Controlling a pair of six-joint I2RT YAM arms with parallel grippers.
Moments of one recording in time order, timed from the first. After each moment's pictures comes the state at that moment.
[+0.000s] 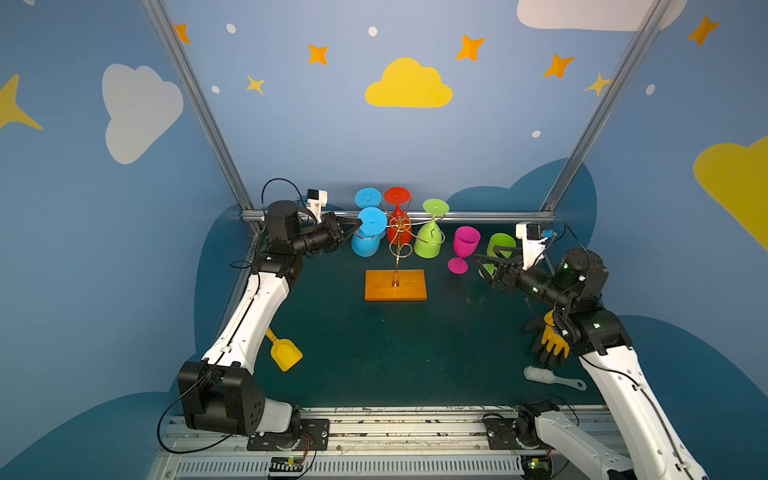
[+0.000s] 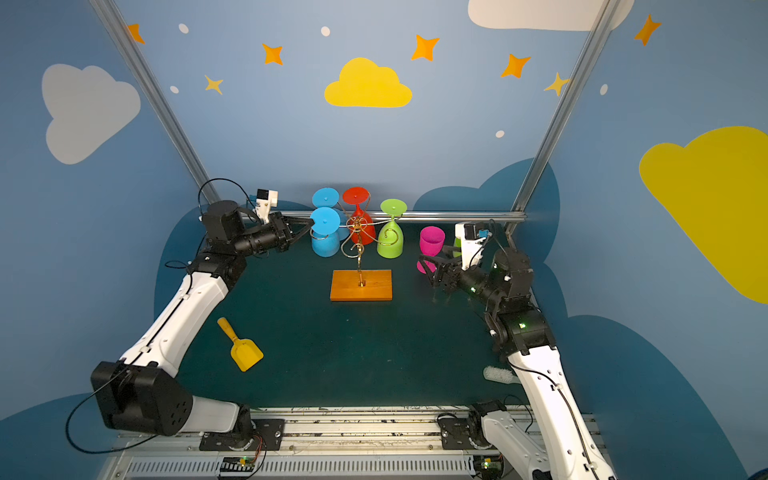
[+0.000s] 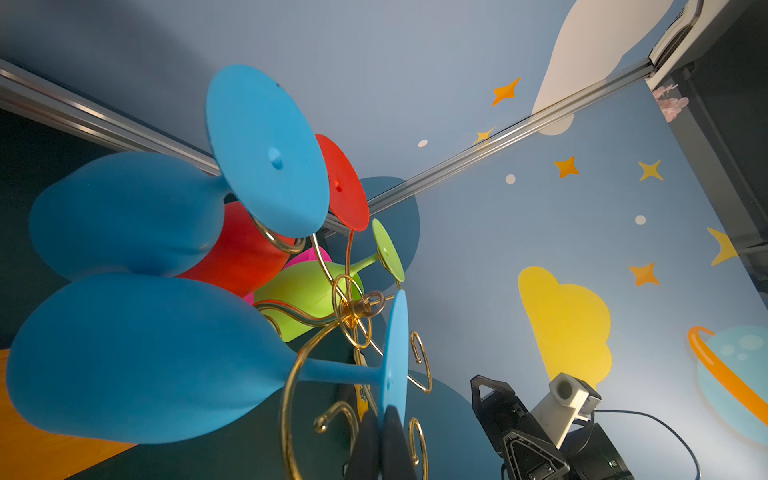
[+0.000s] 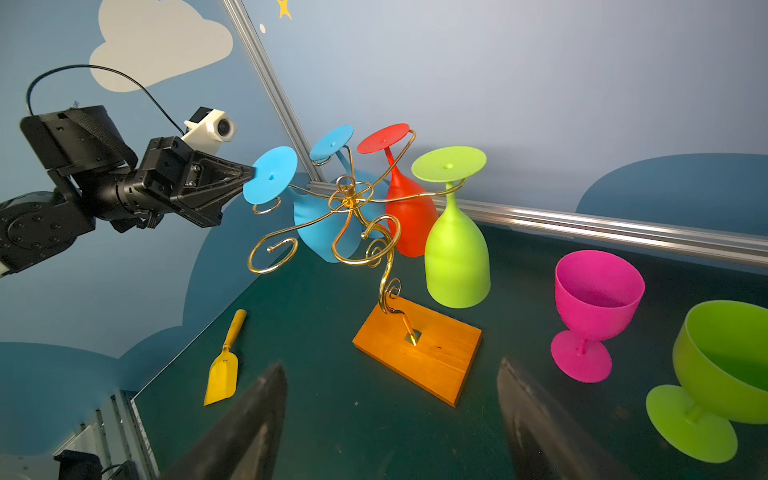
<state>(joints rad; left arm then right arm) -0.10 1.42 1.33 -0.08 0.84 -0.96 0.25 0.92 1.10 -0.35 -0.49 0.20</state>
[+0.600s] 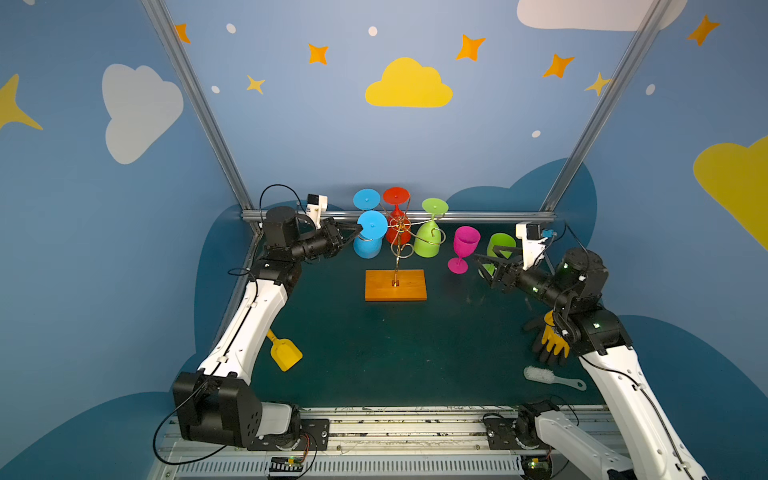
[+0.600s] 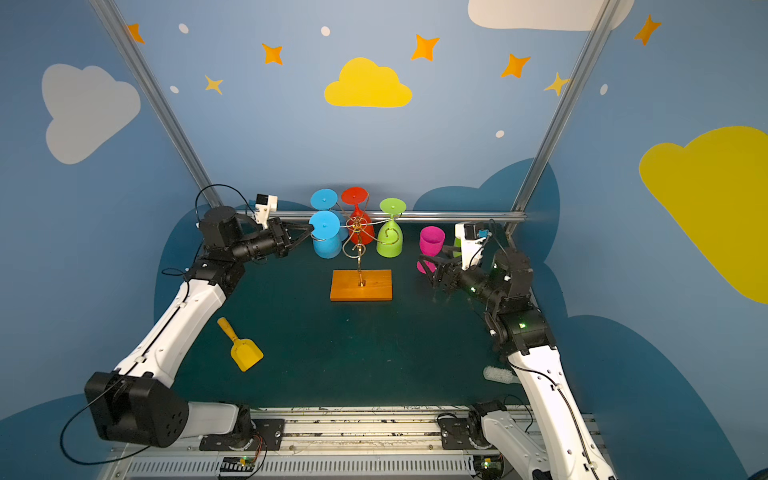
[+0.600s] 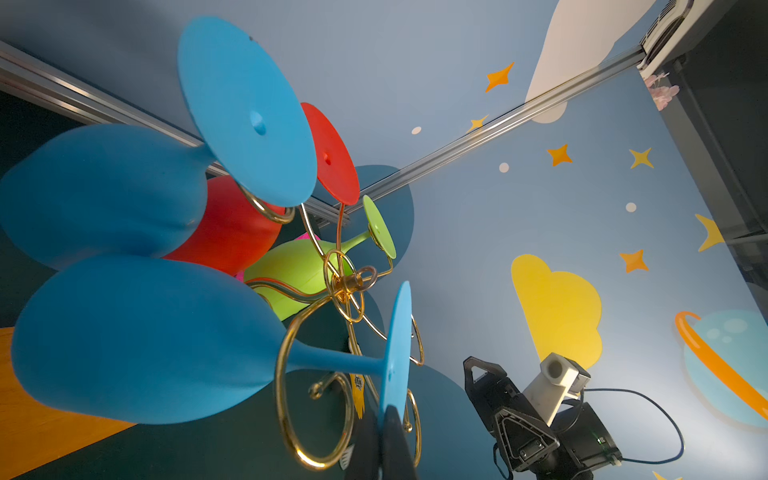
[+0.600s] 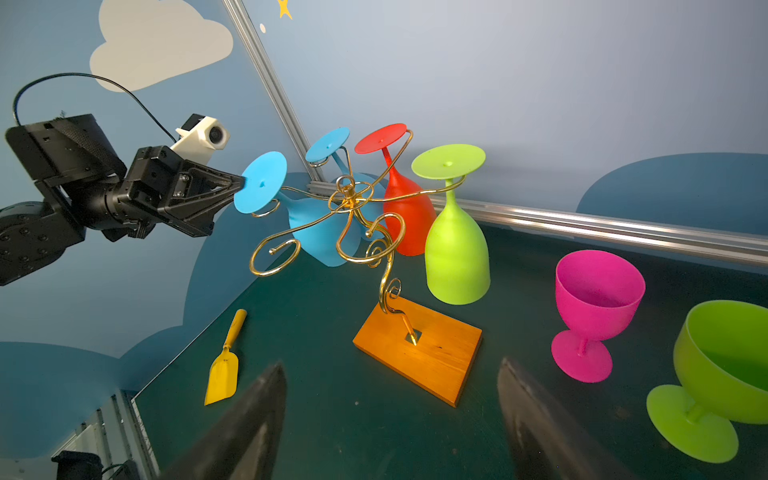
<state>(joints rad) -0.11 1.37 1.27 -0.07 0.86 -0.97 0.25 0.92 1.10 -0.35 -0.49 0.20</state>
